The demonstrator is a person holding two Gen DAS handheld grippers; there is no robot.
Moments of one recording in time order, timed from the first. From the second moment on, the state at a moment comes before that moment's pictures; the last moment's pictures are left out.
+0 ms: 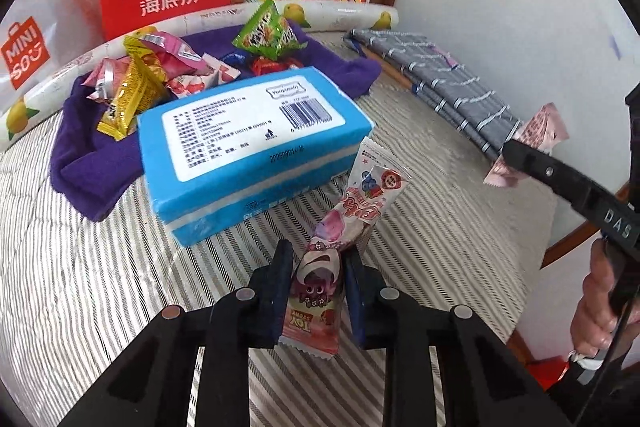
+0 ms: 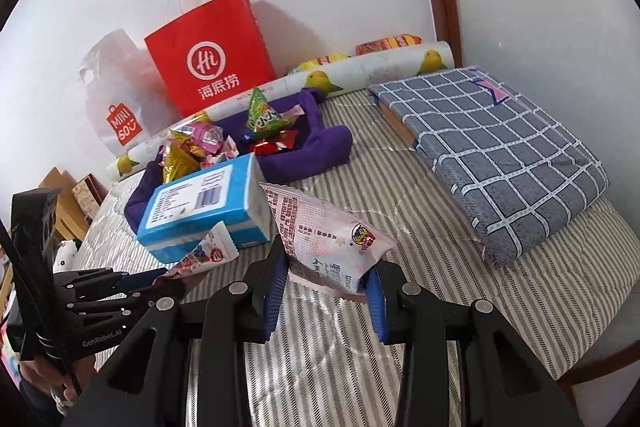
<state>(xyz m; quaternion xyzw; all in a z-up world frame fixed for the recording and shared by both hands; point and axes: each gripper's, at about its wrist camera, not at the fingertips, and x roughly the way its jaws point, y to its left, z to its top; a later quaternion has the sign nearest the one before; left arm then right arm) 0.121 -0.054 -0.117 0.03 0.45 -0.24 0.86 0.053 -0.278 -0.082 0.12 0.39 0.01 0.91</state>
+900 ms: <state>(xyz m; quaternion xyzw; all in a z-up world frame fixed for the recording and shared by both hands) 0.104 0.003 -0.058 -0.04 0.42 -0.21 0.88 0.053 -0.194 -0.026 0.04 0.38 0.10 0.92</state>
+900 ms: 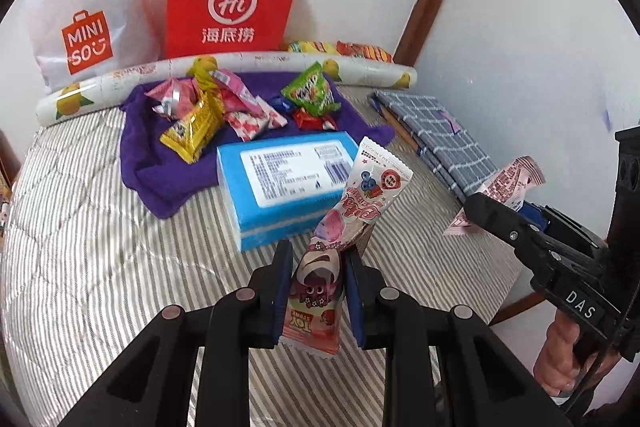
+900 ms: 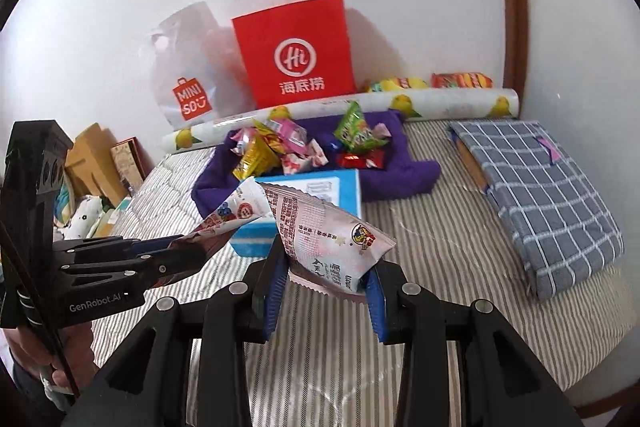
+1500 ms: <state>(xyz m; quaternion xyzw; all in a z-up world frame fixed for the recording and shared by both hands) 0.163 0.020 -0.041 -0.07 0.41 -0.20 0.89 0.114 -0.180 -0.009 0.00 0.37 0.10 0.92</state>
